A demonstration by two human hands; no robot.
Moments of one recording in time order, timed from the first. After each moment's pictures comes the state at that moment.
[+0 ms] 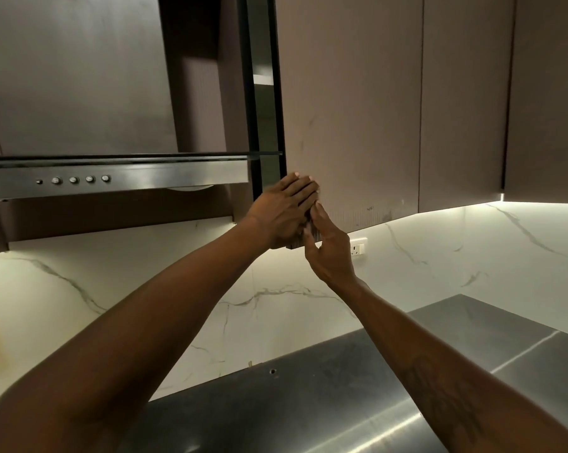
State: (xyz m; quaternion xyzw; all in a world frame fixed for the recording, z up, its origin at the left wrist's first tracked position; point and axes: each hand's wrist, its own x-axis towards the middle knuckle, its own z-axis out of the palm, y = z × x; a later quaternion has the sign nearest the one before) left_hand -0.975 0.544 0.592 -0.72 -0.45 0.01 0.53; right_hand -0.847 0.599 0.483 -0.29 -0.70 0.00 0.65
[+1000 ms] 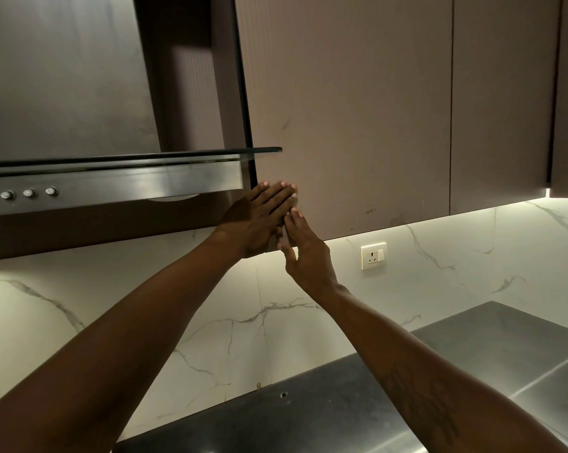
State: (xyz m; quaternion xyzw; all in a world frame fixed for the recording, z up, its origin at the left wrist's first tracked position) left_hand -1.052 0.653 0.583 -0.72 -0.44 -0.01 0.54; right_hand -0.903 0.687 0.478 -0.29 -0.73 -0.03 0.62
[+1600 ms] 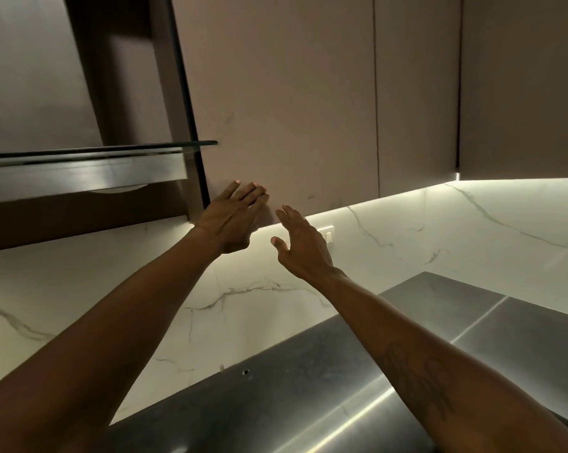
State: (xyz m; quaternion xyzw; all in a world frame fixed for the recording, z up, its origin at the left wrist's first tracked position) left_hand -0.986 0.620 0.566 -0.75 -0.46 -0.04 0.46; right_hand -0.807 0.623 0.477 -0.45 -0.74 -0.06 0.49
